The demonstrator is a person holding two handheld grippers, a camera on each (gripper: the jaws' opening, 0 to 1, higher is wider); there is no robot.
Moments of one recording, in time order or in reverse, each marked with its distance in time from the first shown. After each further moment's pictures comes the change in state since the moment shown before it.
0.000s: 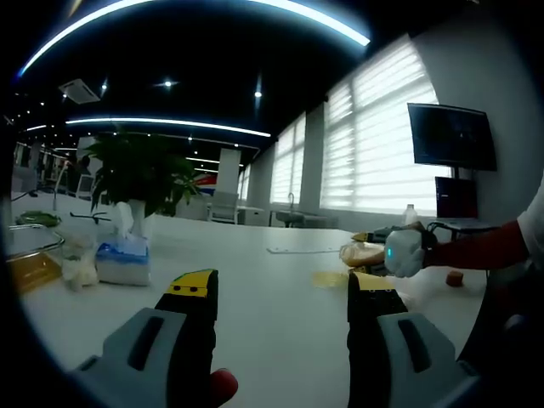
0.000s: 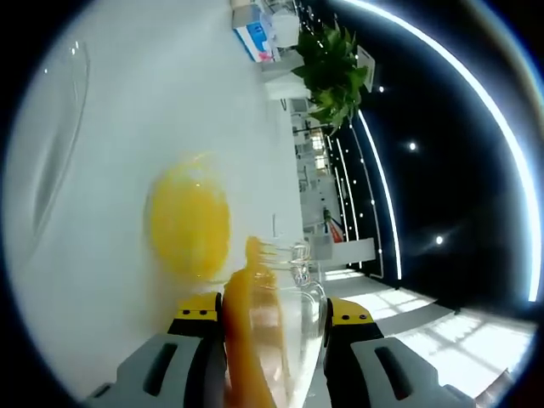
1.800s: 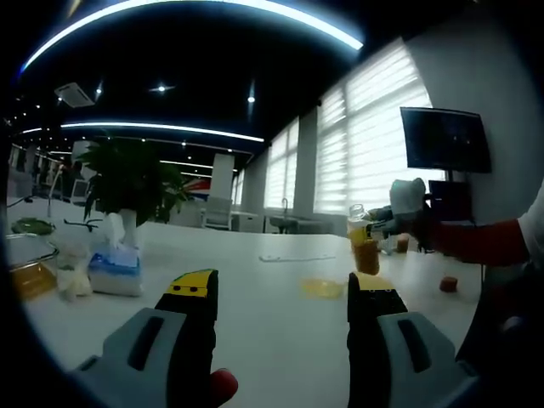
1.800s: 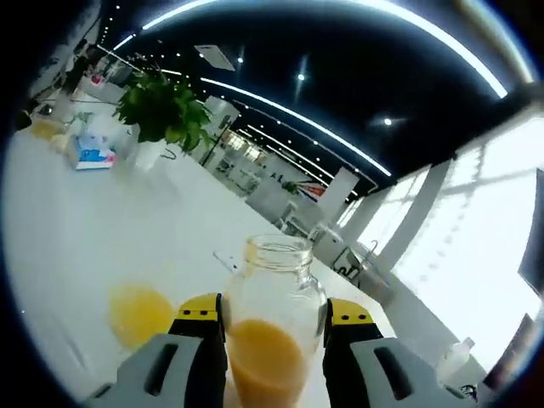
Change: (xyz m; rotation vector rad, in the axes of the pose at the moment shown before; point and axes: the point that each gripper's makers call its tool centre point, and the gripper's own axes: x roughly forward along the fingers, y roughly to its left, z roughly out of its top) left arm 0.008 -0.010 0.014 0.009 -0.026 -0.032; right arm -0.026 -0.097 -0.035 0.867 0.041 -0.092
